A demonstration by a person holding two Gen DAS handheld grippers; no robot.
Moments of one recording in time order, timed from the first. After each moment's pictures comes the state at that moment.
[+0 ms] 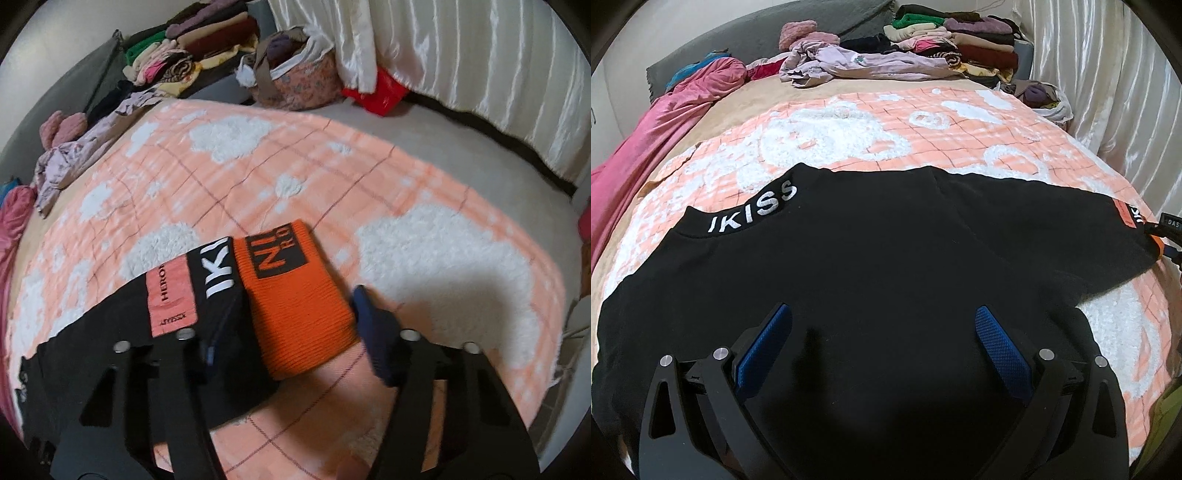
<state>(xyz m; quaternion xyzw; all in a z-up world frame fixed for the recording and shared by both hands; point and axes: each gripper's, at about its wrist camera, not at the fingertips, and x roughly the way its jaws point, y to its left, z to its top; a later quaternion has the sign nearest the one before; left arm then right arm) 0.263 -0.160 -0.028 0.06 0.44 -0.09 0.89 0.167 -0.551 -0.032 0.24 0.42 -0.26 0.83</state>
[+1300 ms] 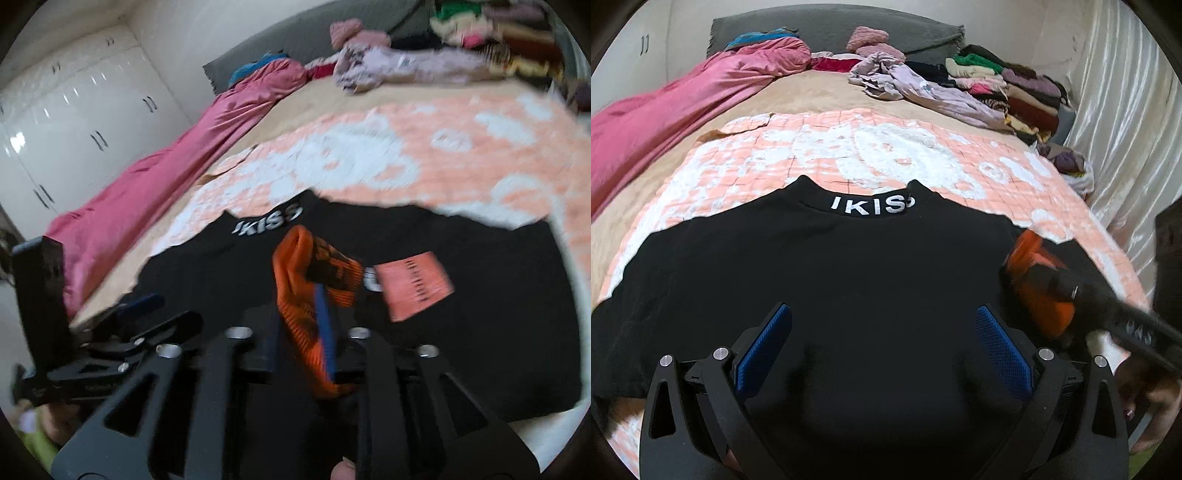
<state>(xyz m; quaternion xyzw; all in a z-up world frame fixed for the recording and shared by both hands) 0.234 -0.044 -0.001 -0.09 0.41 -0.04 0.91 0.205 -0.237 0.006 0.17 0.41 0.29 0.85</state>
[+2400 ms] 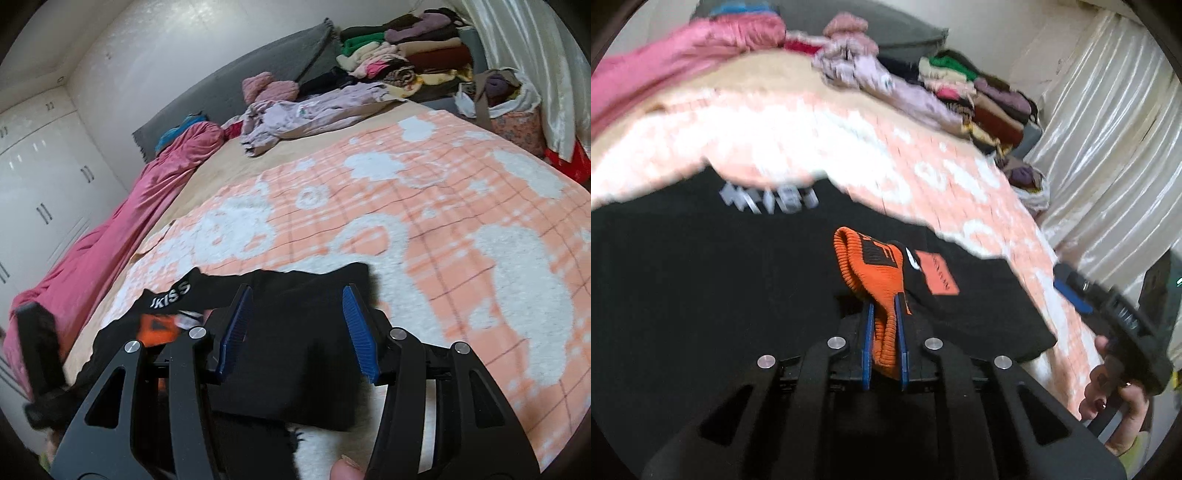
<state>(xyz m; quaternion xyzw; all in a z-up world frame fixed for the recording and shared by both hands) 0.259 -0.101 0.002 -0.16 0.40 -0.12 0.89 0.195 -0.369 0.030 0.19 0.35 0.10 0.91</state>
